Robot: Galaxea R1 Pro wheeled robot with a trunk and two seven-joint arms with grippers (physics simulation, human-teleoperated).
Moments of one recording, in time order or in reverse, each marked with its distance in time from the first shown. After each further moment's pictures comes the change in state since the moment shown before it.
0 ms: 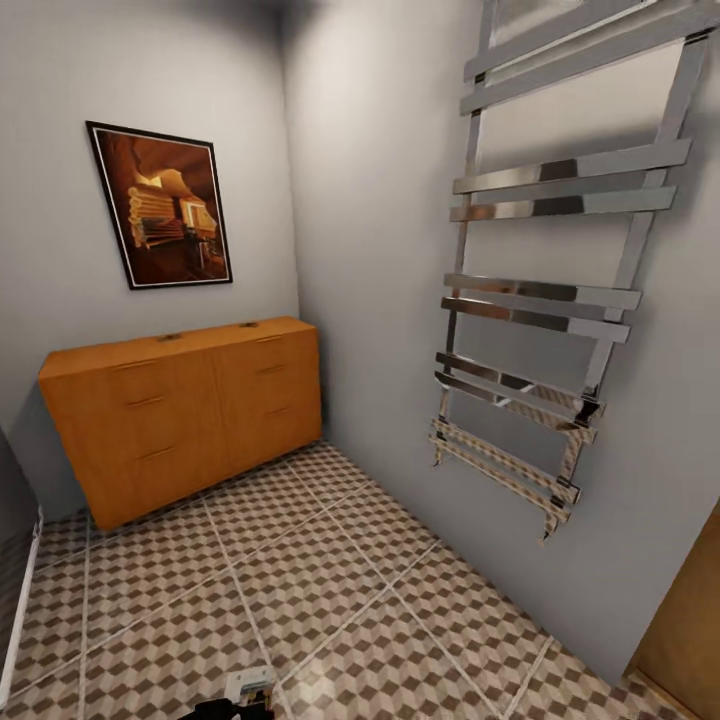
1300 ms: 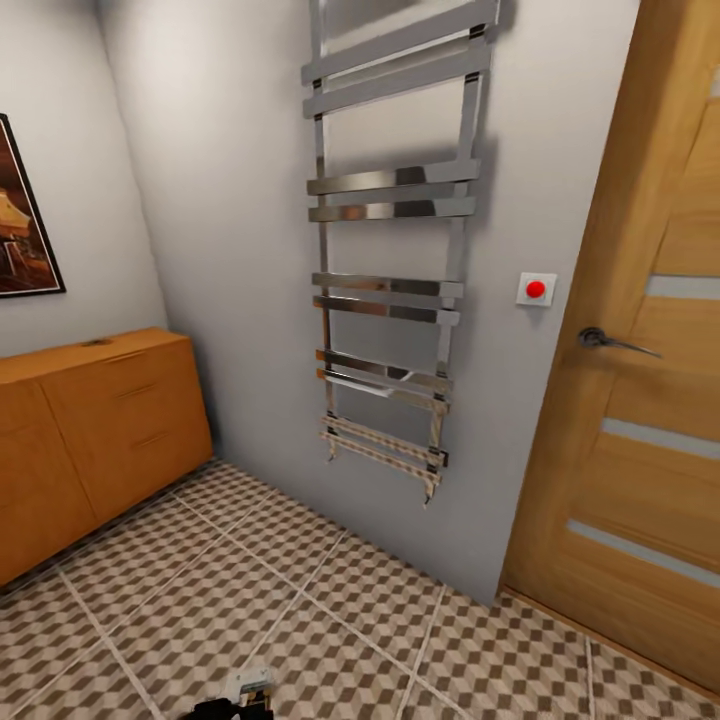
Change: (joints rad) left arm 0.000 0.001 0.000 0.000 0.002 0.000 0.000; right arm 0.002 -0.002 0.000 0.000 -0.020 0.000 0.002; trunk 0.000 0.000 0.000
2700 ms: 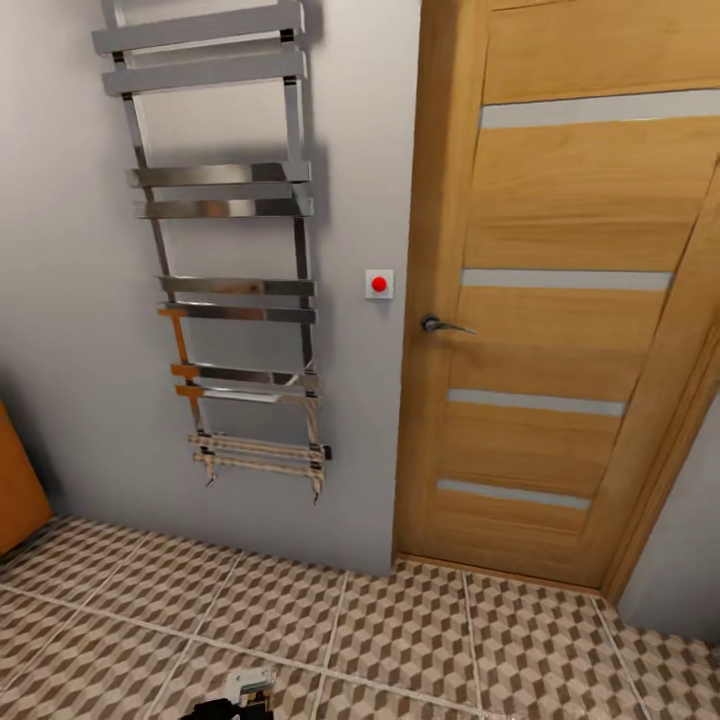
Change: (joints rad) left arm 0.000 0.000 0.000 0.001 0.000 0.000 0.000; right arm 0.000 0.002 0.000 0.000 0.000 0.000 0.000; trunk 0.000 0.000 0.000
